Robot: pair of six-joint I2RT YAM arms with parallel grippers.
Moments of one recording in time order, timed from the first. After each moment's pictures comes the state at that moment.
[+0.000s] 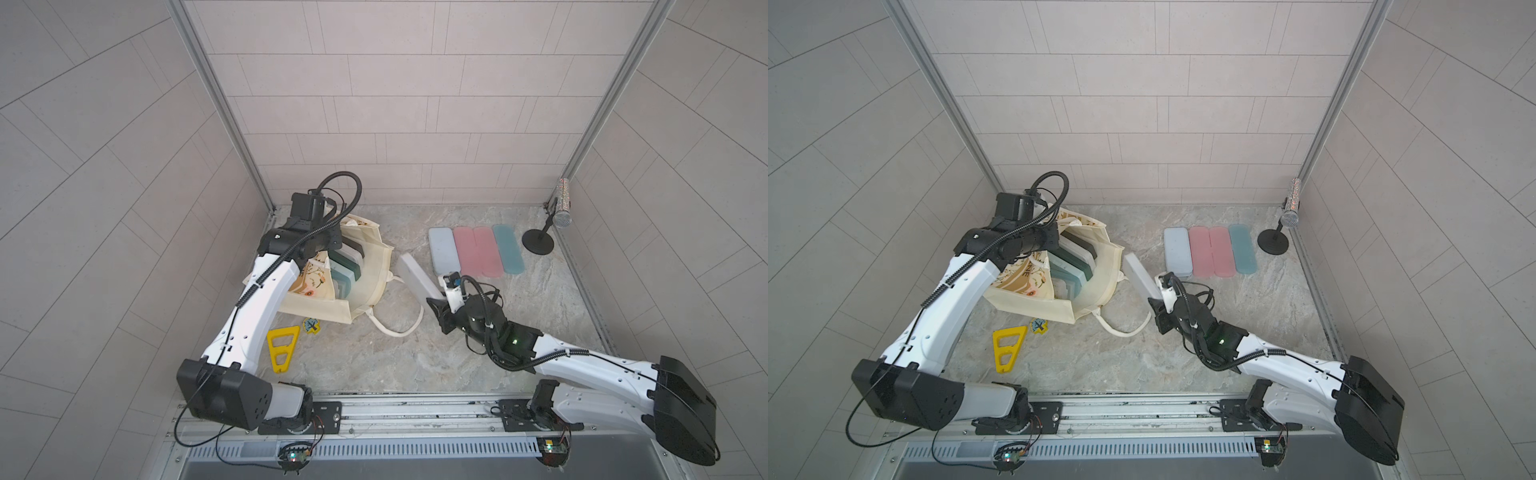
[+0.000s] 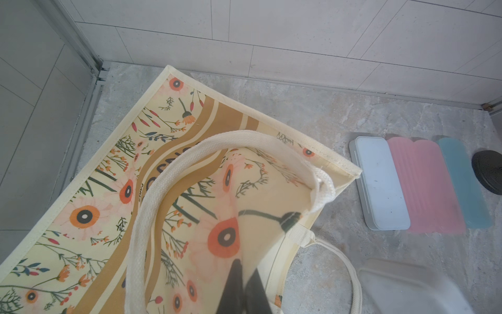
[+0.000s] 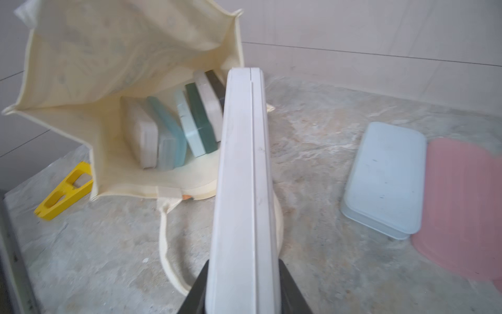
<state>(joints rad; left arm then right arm) -0.19 1.37 1.47 -0.85 -0.08 -0.25 0.85 1.08 0.55 0.15 0.26 0.28</state>
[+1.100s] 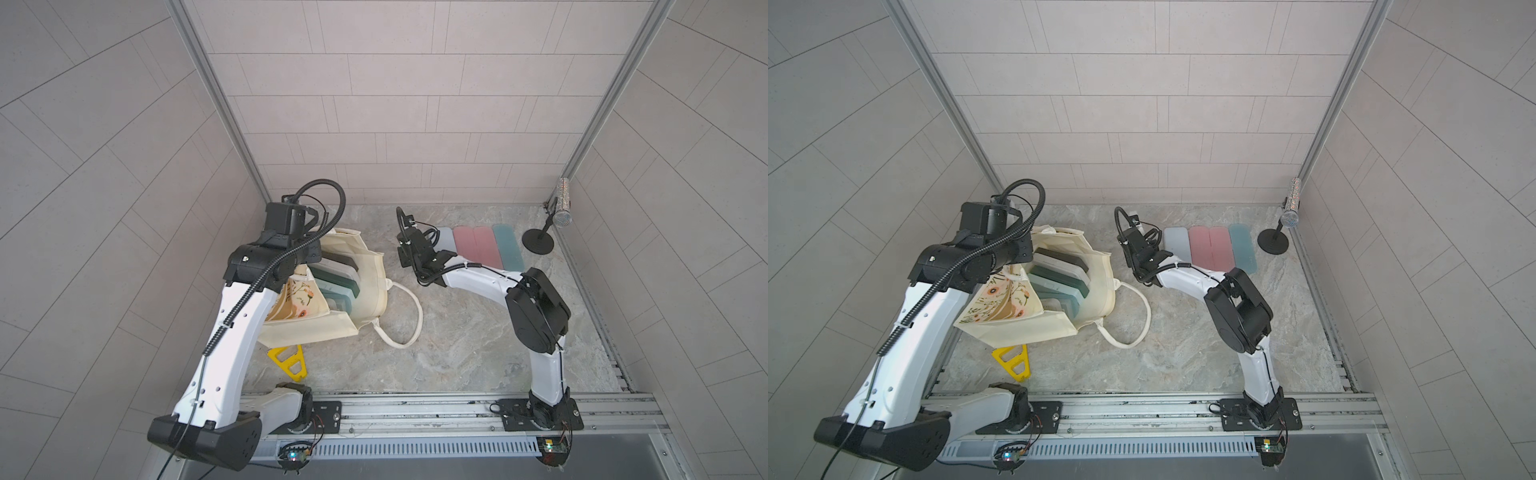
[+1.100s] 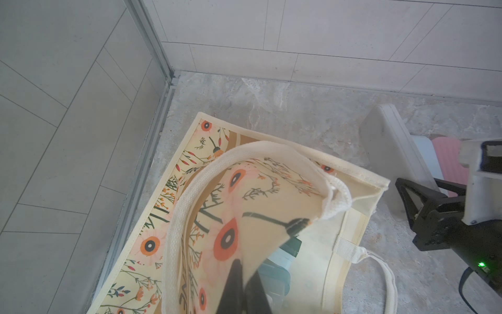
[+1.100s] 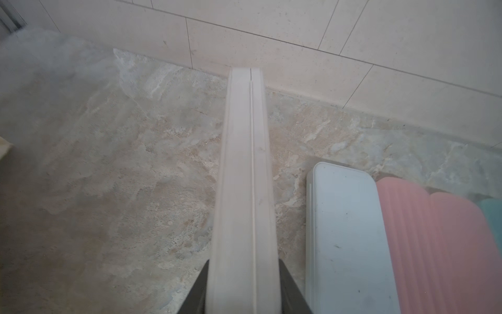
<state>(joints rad) -0.18 1.18 1.51 -1.07 -0.25 -0.23 0.71 2.02 1.53 -0.20 0.51 0.21</state>
